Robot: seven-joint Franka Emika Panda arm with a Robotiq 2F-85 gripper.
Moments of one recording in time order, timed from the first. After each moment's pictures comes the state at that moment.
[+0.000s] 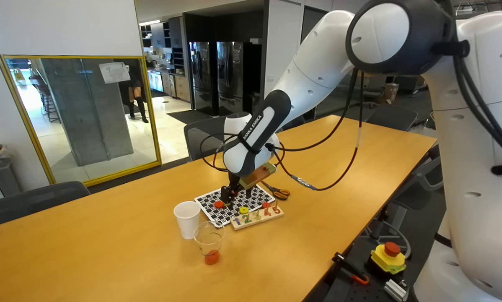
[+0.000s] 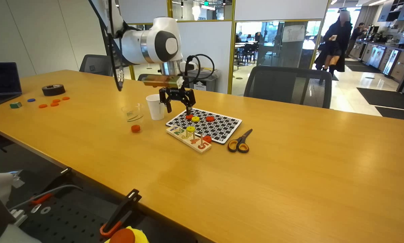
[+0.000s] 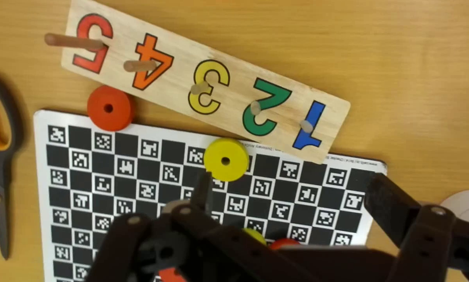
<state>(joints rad) 0.03 0.42 -0.07 -2.13 -0.12 2.60 0.10</state>
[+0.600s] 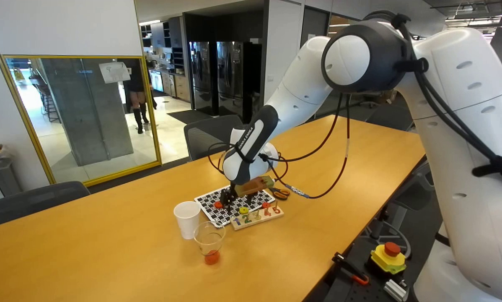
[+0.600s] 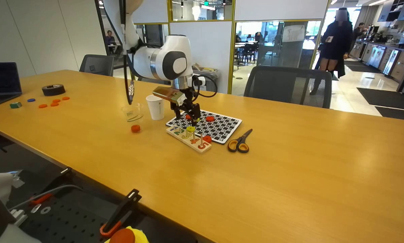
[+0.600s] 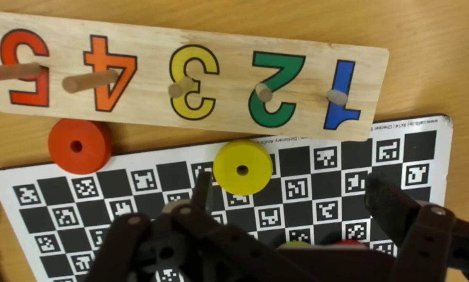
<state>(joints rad) 0.00 0.56 -0.07 -2.06 0.02 2.72 0.20</state>
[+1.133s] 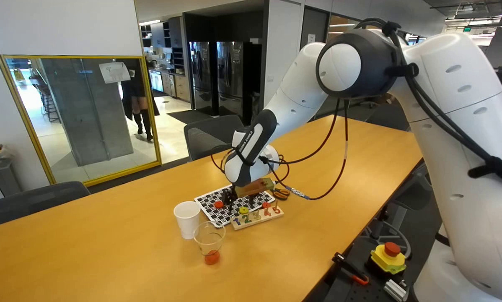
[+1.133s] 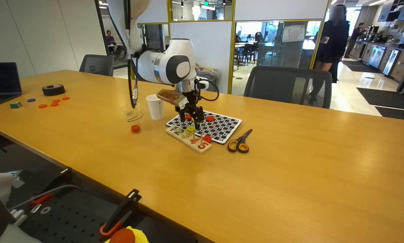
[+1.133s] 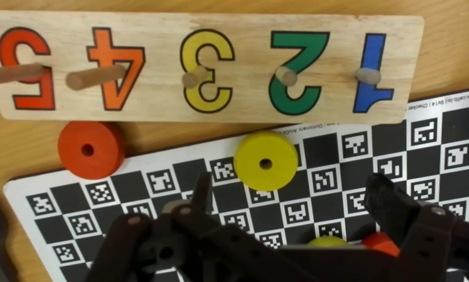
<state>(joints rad) 0.00 0.60 -0.09 -2.04 0.03 2.74 0.26</state>
